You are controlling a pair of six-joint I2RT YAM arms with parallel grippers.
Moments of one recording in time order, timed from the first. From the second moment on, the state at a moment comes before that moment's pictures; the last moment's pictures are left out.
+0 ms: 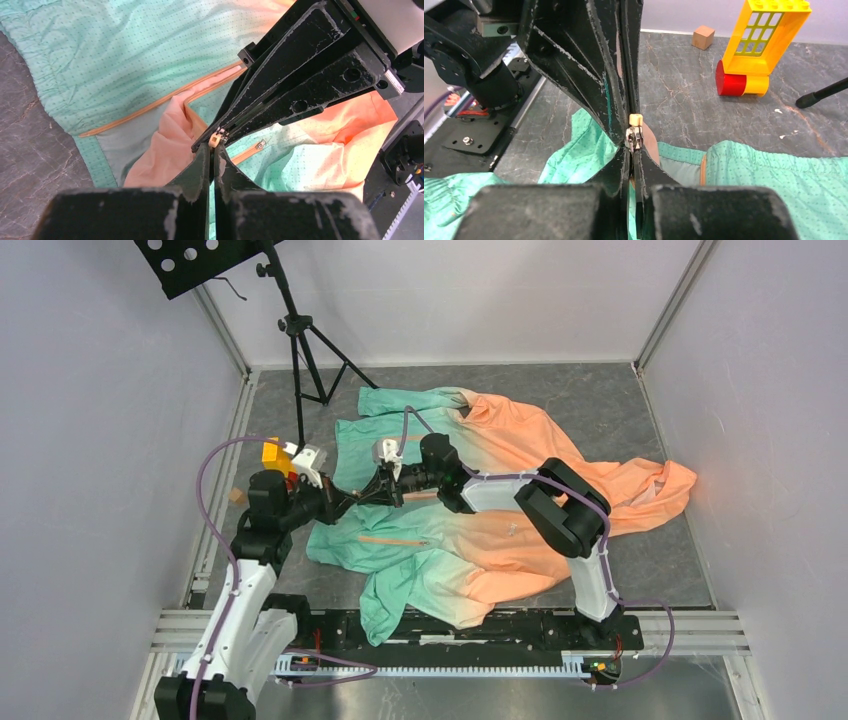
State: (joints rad) left arm -0.06 0.73 0.50 -0.22 0.61 -0.13; right arm 0.84 2.06 1.20 0.78 -0.92 -0.09
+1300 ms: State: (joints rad) left arm -0.07 0.79 0.51 -0.28 0.45 -0.14; right arm 0.83 1.87 1.12 0.57 -0.57 0.10
